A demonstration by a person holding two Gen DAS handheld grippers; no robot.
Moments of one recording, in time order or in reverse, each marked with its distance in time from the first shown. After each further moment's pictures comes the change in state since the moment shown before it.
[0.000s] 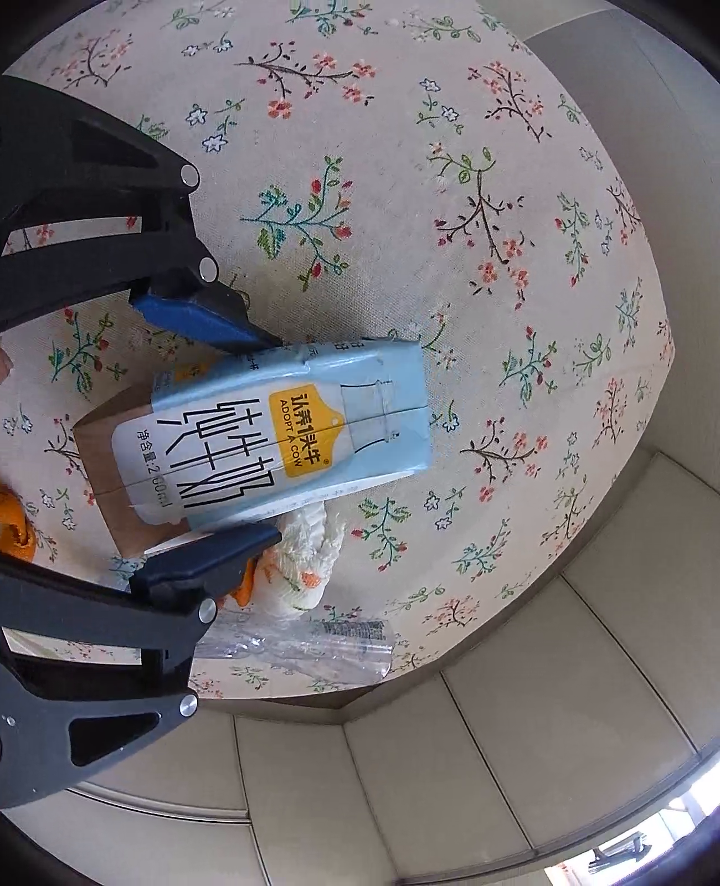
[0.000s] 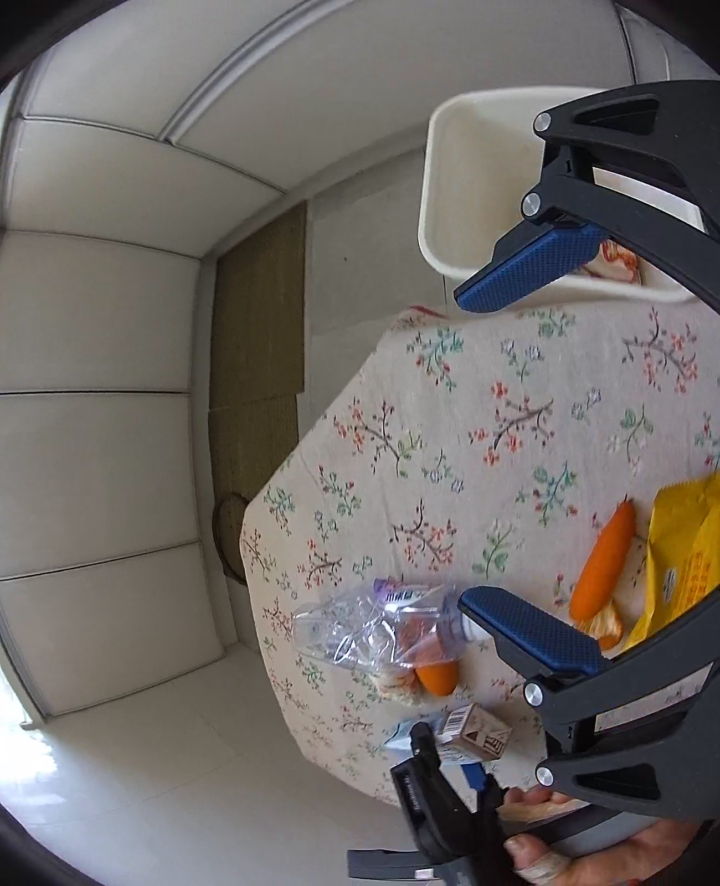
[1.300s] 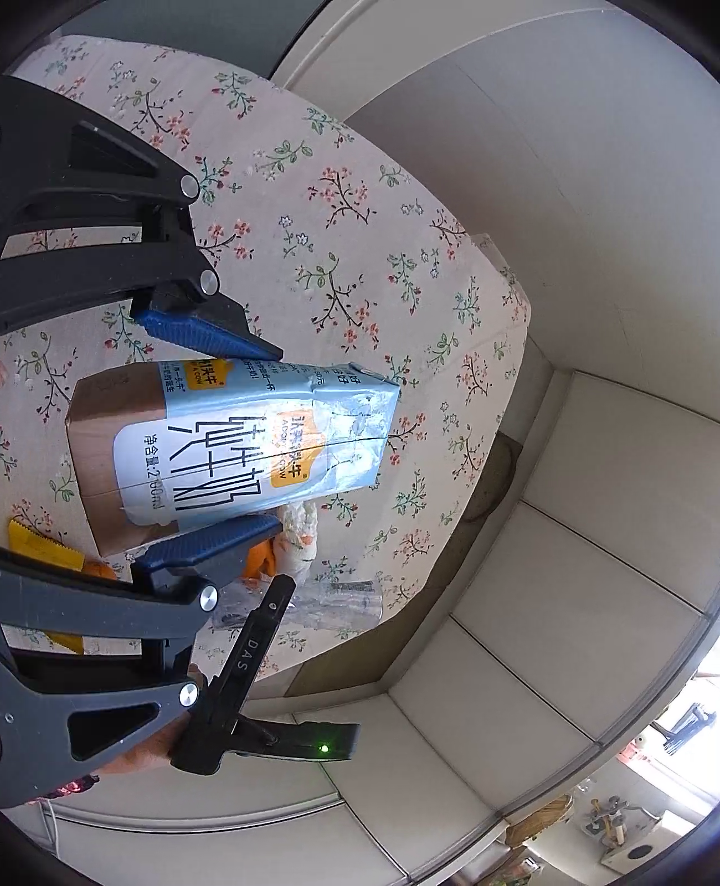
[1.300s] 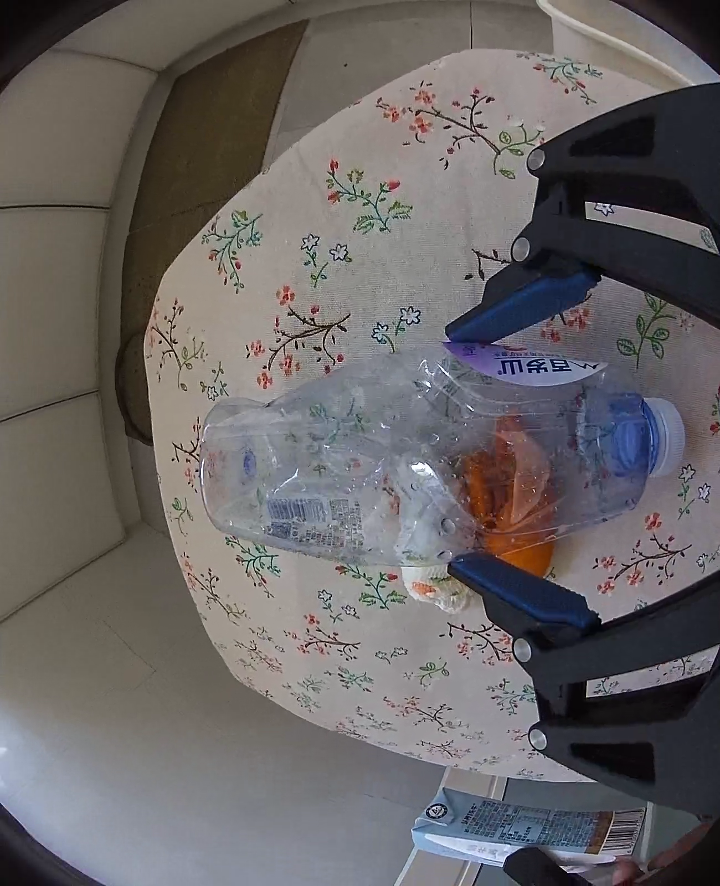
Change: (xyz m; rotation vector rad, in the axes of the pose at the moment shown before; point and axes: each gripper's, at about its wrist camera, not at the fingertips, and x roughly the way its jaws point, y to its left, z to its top) left arm -0.114 0.001 0.002 0.305 -0.131 -0.030; right arm 0.133 0.108 0.045 -0.117 0.258 0.313
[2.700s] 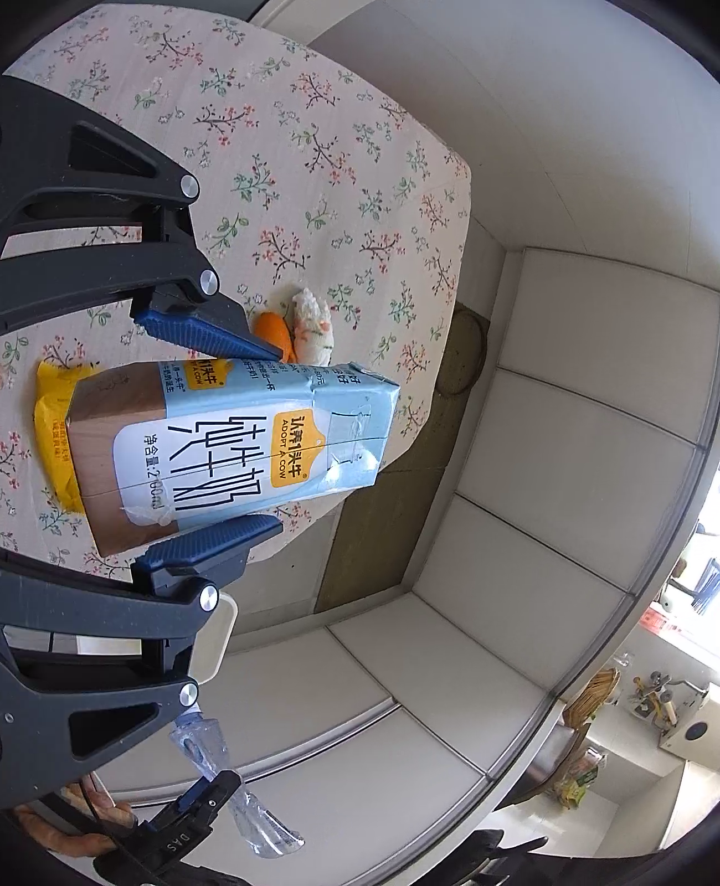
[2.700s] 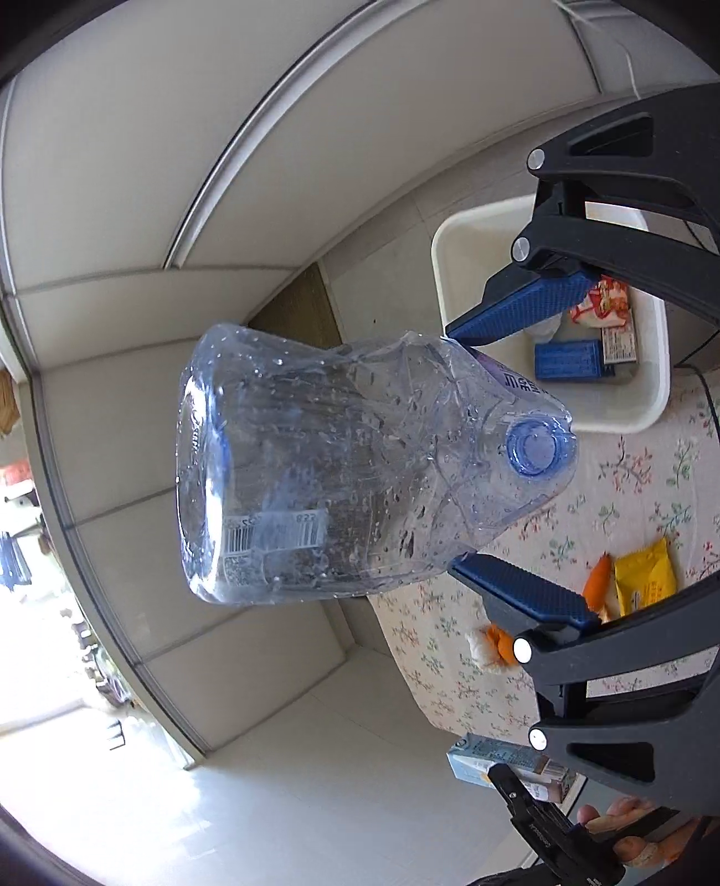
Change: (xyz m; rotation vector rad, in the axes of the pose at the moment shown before) left arm -0.039 -0.133 -0.049 0.191 -0.073 -0.172; right arm -0.298 -0.143 -0.157 0.324 -0.483 -0.261
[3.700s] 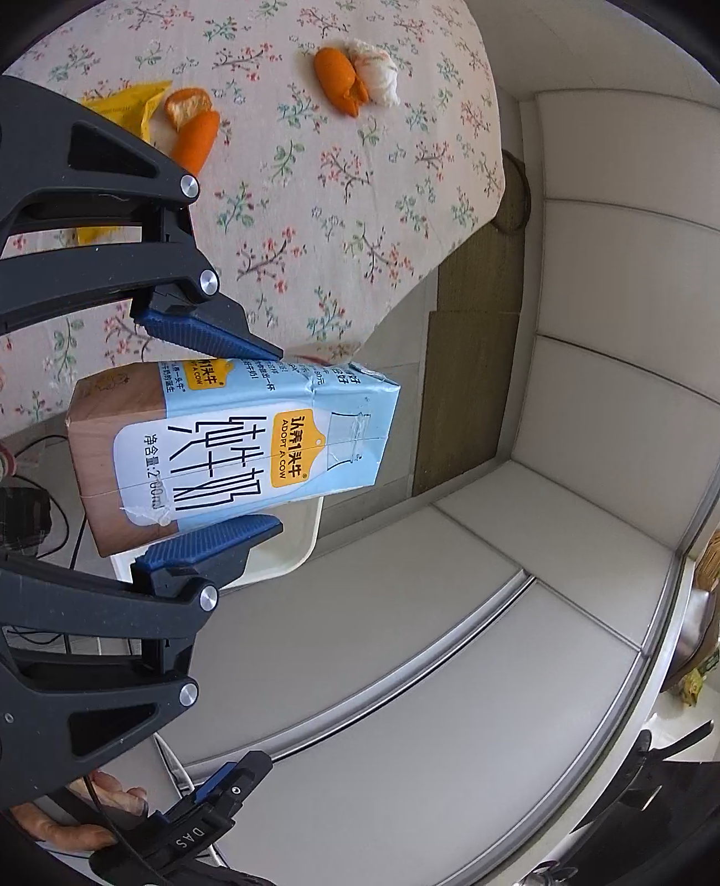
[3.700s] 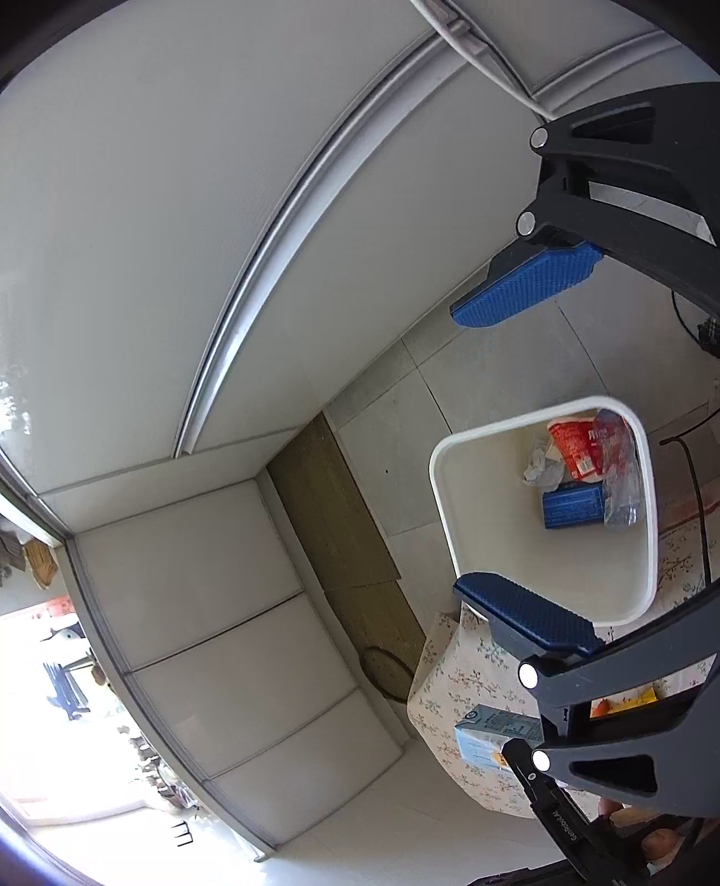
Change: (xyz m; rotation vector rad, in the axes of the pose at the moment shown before) left arm 0.087 -0.195 -0.087 0.197 0.163 -0.202; right arm -0.057 -0.167 -0.014 0.142 -0.082 -0.214
